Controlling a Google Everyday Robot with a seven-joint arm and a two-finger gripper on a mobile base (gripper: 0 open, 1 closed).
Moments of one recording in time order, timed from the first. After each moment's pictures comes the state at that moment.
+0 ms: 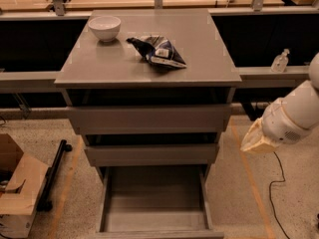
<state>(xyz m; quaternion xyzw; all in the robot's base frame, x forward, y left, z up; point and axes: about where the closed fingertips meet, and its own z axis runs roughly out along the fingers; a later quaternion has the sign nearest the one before) 0.469 -0.237 0.780 -0.63 0.75 0.09 0.17</state>
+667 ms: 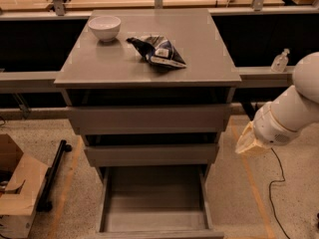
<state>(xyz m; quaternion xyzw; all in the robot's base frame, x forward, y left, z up) 0.473 -0.233 0.760 -0.64 0.75 0.07 0.15</state>
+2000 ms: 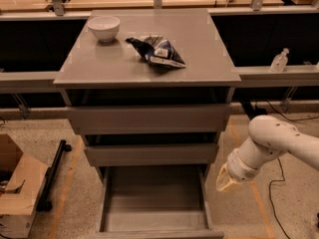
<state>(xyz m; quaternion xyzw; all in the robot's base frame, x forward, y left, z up) 0.473 -0.222 0.546 -0.70 0.68 0.18 0.10</state>
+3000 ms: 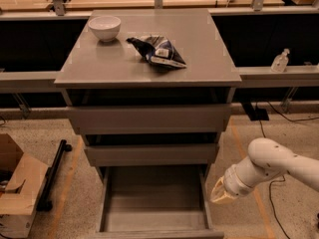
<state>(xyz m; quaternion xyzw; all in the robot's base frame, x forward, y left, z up) 0.463 -0.212 0.485 -0.66 0.71 0.19 0.14</state>
